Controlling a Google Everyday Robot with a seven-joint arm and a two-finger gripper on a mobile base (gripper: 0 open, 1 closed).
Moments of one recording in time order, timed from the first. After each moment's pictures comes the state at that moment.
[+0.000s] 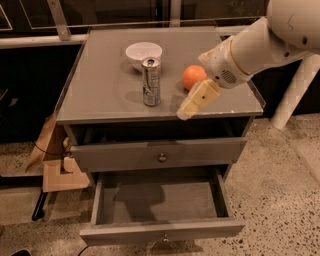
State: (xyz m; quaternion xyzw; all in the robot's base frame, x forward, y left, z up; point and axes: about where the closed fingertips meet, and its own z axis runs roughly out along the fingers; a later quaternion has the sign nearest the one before) arm 0.572 -0.099 0.923 -0.54 0.76 0.10 0.36
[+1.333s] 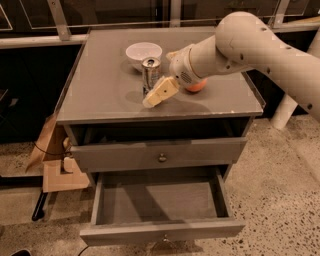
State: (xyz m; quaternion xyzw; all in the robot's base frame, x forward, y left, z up) arm 0.663 -0.016 0.889 -0.53 0.72 0.15 0.43
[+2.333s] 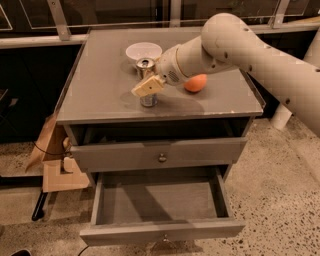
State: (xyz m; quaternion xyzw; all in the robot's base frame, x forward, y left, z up) arm 0.671 0.023 0.883 -0.54 0.69 0.19 0.43
